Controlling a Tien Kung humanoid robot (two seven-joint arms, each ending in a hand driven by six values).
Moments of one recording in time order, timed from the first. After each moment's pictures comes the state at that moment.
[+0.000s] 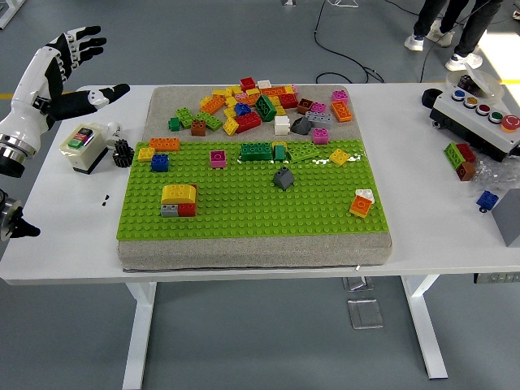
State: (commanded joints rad) left arm -0.49 0.41 -1.30 -1.25 1.20 0.08 -0.21; right arm 0.03 -0.09 1.44 0.18 -1.37 0.03 -0.07
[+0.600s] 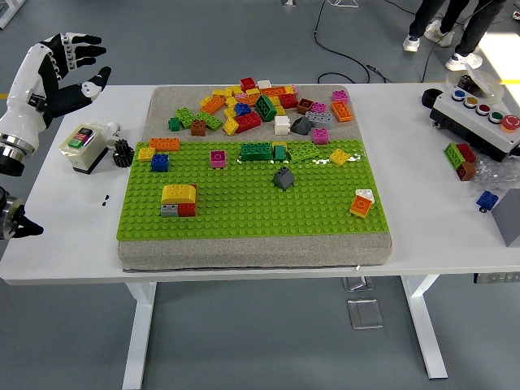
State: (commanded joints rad) left arm -0.50 0.41 -1.29 -1.24 1.16 0.10 -0.21; right arm 0.03 -0.09 1.44 0.18 -1.38 0.03 -0.07
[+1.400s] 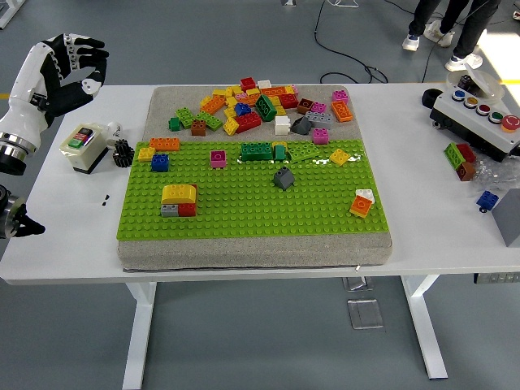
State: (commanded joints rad) left arm -0.50 0.41 -1.28 -1.24 1.15 0.11 -0.21; right arm 0.03 -0.09 1.45 0.18 -1.38 0.03 -0.07
